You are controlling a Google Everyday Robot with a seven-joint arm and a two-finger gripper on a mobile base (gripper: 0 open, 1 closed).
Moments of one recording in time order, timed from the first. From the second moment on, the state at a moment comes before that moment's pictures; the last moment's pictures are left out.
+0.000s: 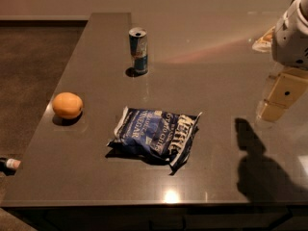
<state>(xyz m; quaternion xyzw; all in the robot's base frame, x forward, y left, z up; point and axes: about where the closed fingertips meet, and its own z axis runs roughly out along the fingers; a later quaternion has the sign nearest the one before) 0.438 -0.217 0.976 -0.60 0.78 -0.03 0.16</state>
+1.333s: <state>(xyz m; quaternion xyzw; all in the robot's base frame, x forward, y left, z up) 0.430 -0.122 0.958 -0.63 0.74 0.04 0.20</state>
